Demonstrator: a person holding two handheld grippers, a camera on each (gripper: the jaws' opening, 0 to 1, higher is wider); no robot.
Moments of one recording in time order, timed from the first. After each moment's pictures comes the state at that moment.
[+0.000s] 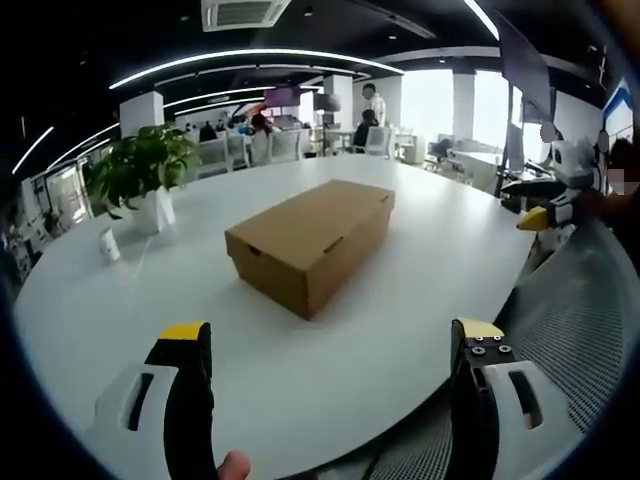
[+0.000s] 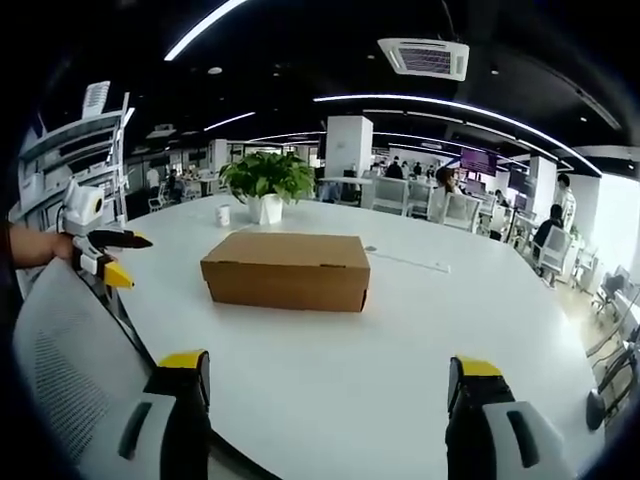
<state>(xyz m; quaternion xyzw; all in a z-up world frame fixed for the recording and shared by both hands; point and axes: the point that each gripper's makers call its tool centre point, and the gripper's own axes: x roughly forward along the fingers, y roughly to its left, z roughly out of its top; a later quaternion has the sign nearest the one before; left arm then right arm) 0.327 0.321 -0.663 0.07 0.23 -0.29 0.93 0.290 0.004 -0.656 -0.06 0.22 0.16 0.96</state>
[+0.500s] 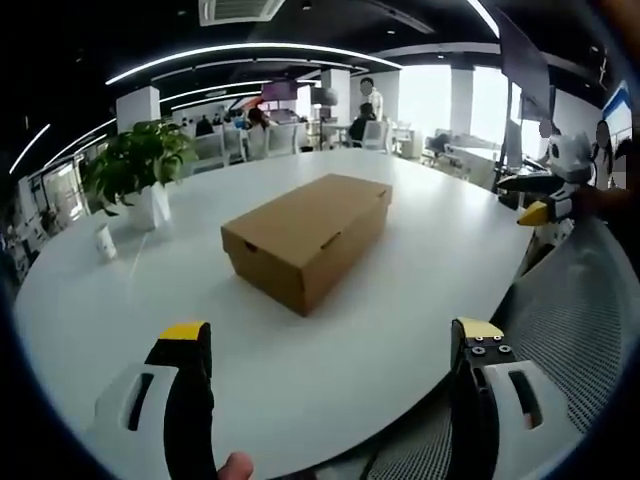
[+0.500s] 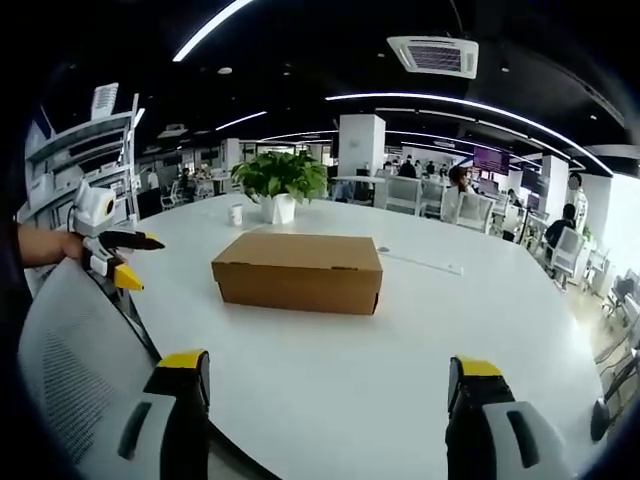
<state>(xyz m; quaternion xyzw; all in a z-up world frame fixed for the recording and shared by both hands) 0.326 0.319 -0.664 0.07 0.24 -0.30 0.92 0.296 0.009 -0.652 -0.06 0.22 0.19 0.95</state>
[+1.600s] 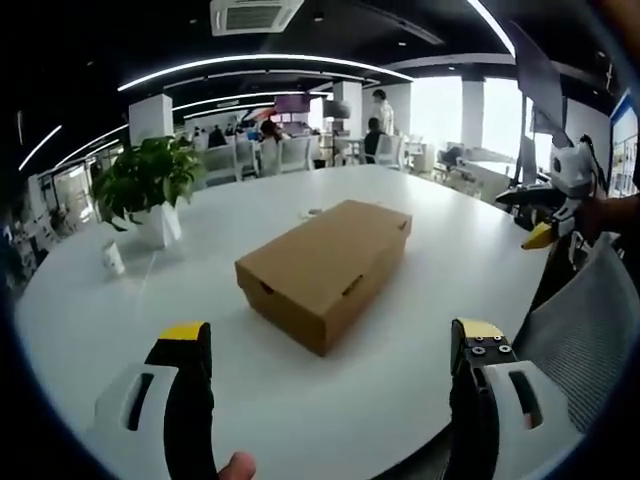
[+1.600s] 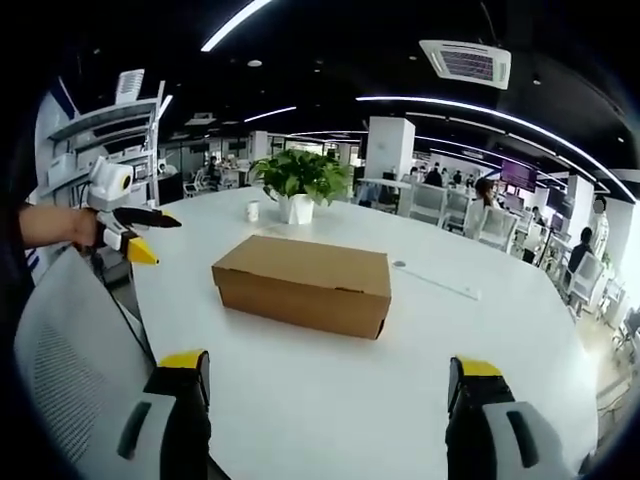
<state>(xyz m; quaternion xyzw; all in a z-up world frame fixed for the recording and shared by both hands) 0.368 0.310 -0.636 0.06 0.21 -0.27 0.94 0.339 0.014 -0.641 -0.09 0.22 0.25 0.94</state>
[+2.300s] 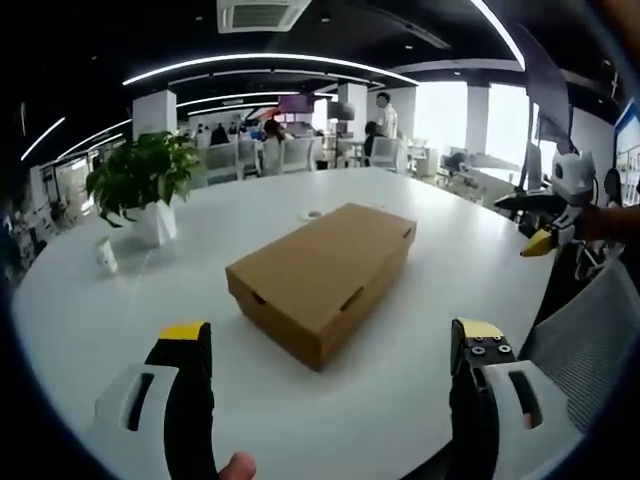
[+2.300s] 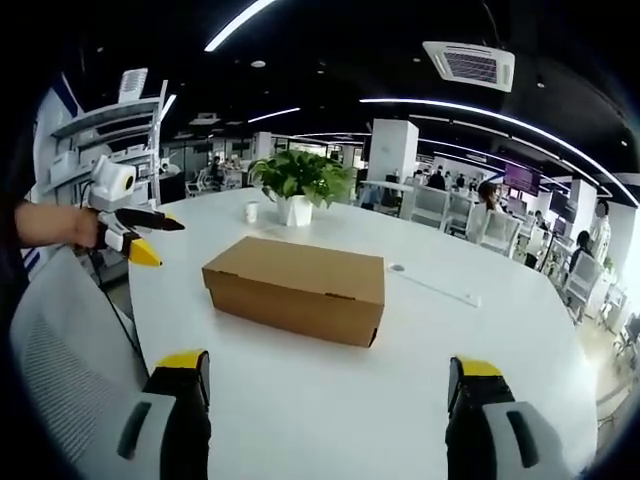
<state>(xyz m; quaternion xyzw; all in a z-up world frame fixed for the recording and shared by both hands) 0.386 0.294 -0.645 0.05 0.22 -0.27 0.94 0.359 0.009 -0.644 -0.09 0.21 0.25 0.94</state>
